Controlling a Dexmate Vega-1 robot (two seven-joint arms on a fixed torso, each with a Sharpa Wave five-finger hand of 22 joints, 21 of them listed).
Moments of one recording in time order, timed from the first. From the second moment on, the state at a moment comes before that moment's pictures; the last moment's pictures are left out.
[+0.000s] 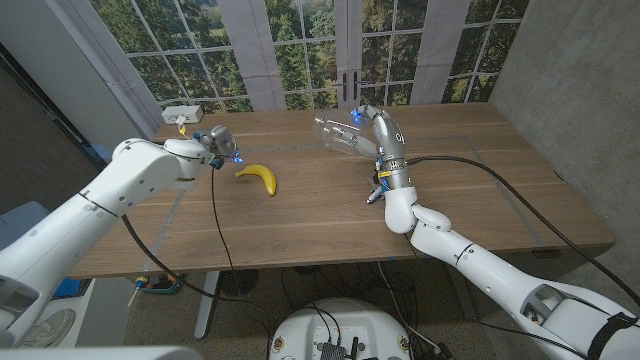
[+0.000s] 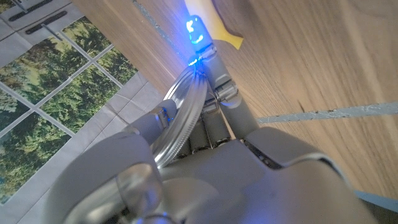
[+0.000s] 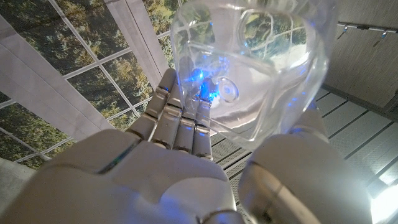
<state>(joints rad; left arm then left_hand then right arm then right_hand) 0.79 0.91 0.29 -2.00 -0.85 0.91 0.65 0.50 0.21 0.95 -0.03 0.17 0.64 0.18 0.25 0.29 0.81 0.12 0.22 0.20 0.93 -0.04 0.26 0.21 1.31 -0.05 0.29 0.19 -0.74 -0.43 -0.73 -1.41 -0.58 0.22 -0.92 0.64 -0.09 0.36 -0.22 0.20 0.63 0.09 0.85 0.35 0.67 0.01 0.83 0.90 0.79 -0.07 0.42 1.19 0.33 -0.04 1.04 0.18</state>
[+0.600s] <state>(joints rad) 0.63 0.97 0.42 -2.00 -0.76 1.18 0.46 0.49 0.20 0.95 -0.02 0.17 0.62 0.18 0.22 0.28 0.75 0.14 0.20 0.20 0.94 -0.08 0.25 0.21 1.31 -0.07 0.29 0.19 -0.73 -0.46 -0.78 -1.42 -0.65 0.11 -0.86 0.64 -0.09 0.36 -0.22 0.20 0.63 0.09 0.85 0.35 0.67 0.01 0.83 0.90 0.79 -0.07 0.42 1.19 0.33 -0.04 1.05 0.18</state>
